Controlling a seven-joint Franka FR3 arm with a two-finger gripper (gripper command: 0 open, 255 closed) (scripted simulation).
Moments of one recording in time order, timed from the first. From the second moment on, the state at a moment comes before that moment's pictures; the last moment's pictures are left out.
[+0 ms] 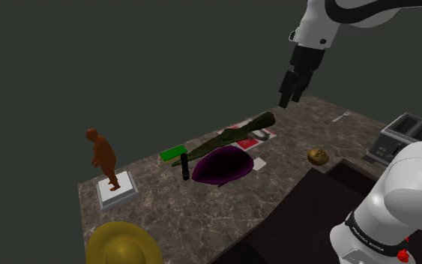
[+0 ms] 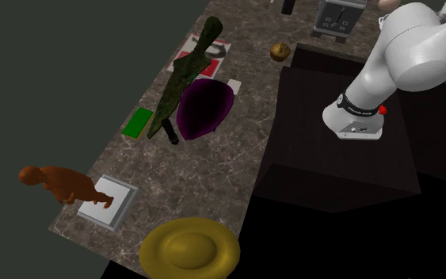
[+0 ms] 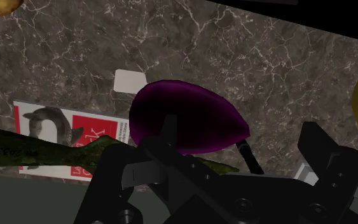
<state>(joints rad) 0.00 -0.74 -0.06 -2.43 0.12 1.71 -0.12</state>
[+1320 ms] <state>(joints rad) 0.07 -0.13 0.16 -2.27 0.11 2.17 0.14</state>
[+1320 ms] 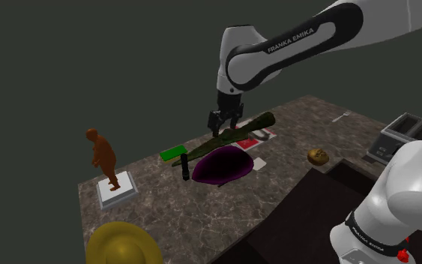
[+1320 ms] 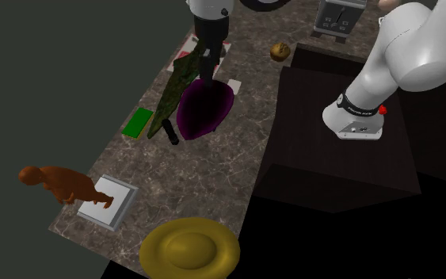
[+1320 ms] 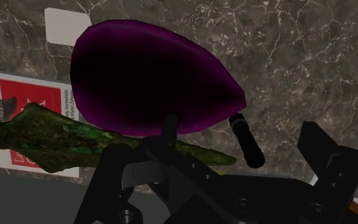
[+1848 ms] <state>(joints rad) 0.10 0.18 0.19 -2.07 0.01 2.27 0.28</state>
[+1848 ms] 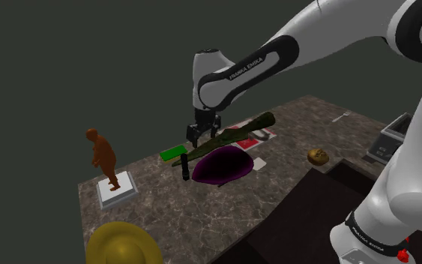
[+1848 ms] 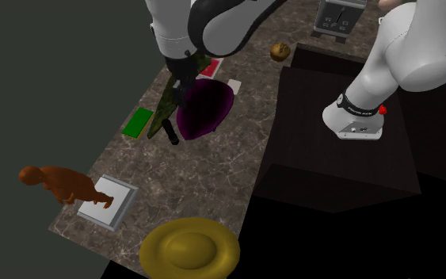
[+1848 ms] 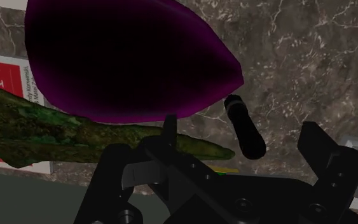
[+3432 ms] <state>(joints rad) 0.19 0.61 0.15 -1.71 -0.11 2.33 0.42</state>
